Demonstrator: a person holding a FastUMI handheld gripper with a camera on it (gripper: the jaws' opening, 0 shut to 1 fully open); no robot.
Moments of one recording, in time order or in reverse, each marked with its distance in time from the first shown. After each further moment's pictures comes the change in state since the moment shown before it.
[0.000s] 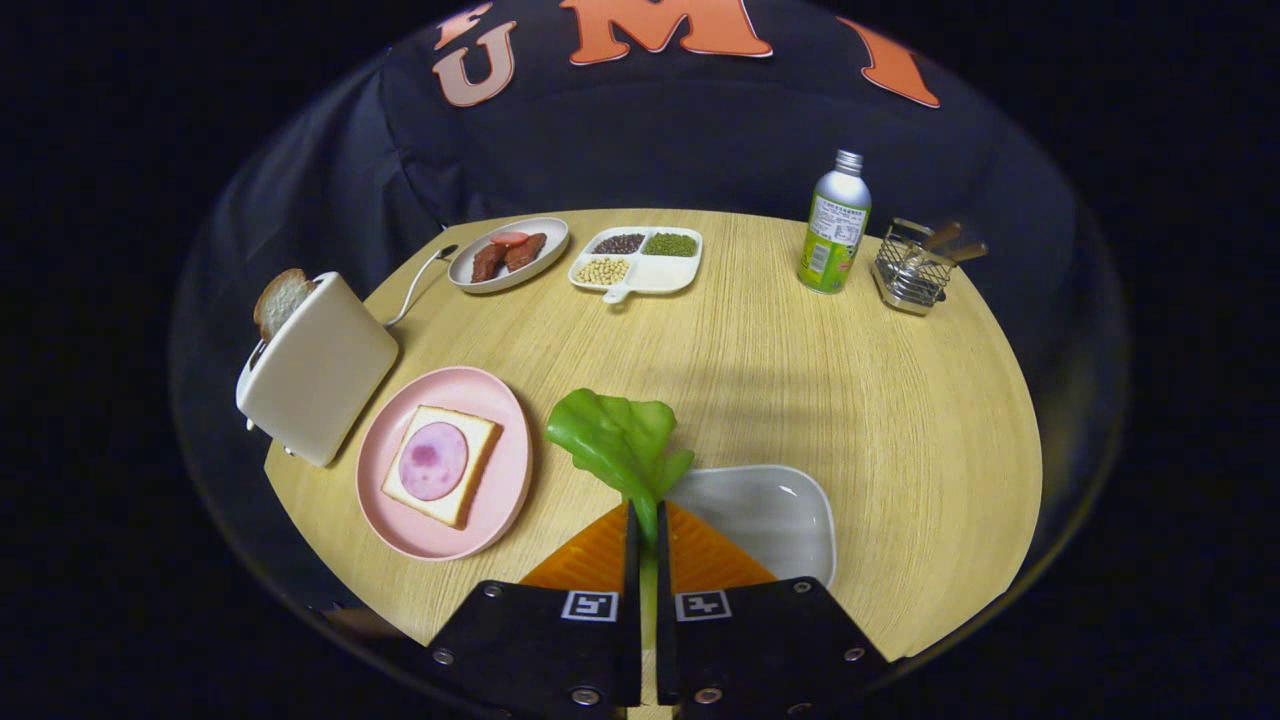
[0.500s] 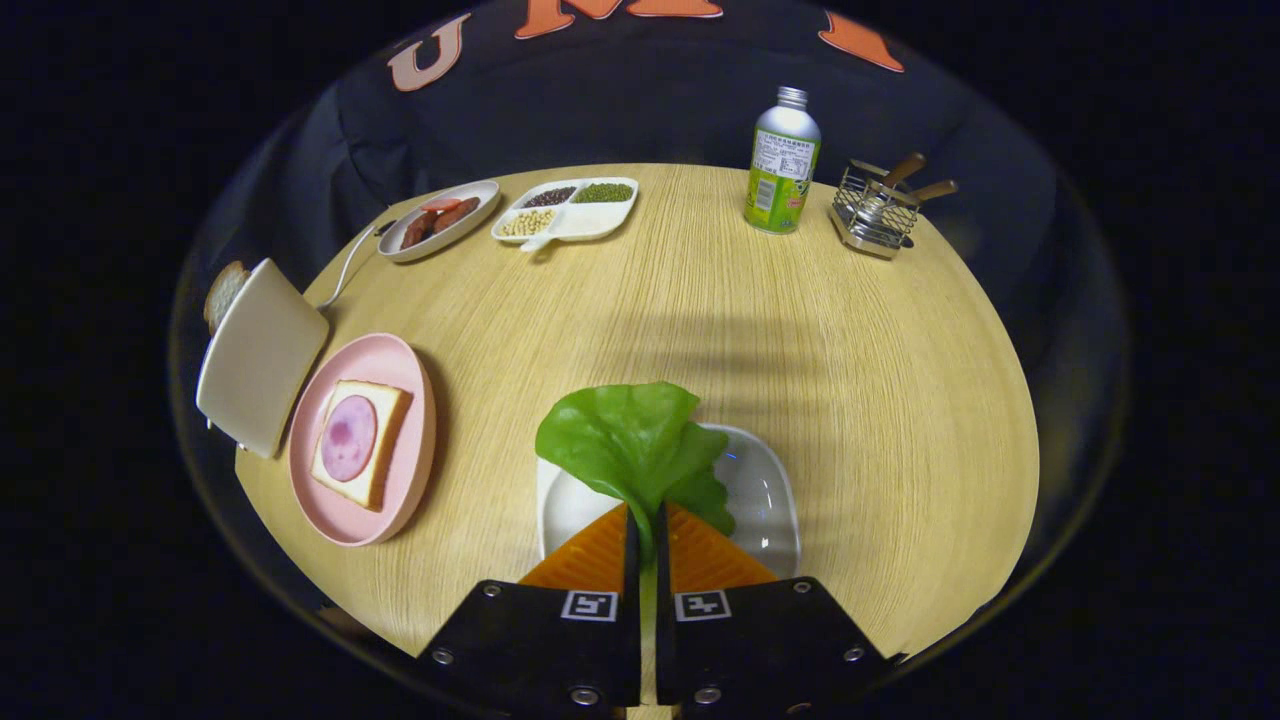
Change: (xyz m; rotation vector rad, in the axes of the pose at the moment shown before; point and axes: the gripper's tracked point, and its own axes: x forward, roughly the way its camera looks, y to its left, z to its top) arm 0.025 -0.049 -0.039 0.074 0.103 -0.093
